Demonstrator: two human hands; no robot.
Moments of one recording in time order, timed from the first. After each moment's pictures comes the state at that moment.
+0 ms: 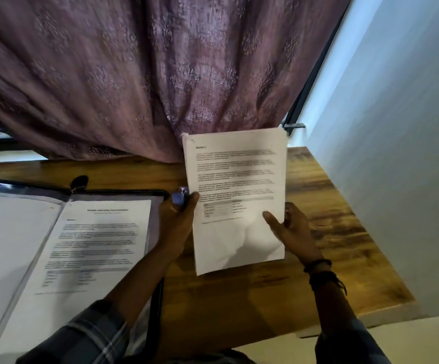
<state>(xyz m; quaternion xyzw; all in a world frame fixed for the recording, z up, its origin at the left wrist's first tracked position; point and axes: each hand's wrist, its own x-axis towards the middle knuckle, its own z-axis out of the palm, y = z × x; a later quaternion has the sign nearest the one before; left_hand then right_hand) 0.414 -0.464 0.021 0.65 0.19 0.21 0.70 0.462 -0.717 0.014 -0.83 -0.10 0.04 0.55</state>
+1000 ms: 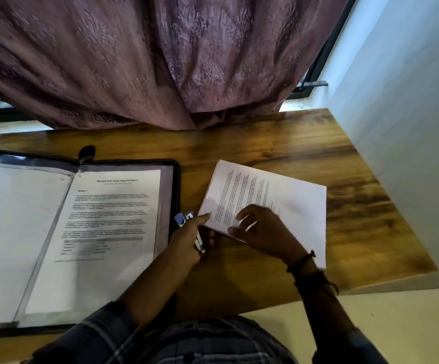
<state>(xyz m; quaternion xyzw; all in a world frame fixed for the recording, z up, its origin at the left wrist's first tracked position) 0.362 -0.474 -0.018 0.38 0.46 -0.13 0.80 0.407 -0.648 0.002 -0.88 -0.16 0.20 0.40</state>
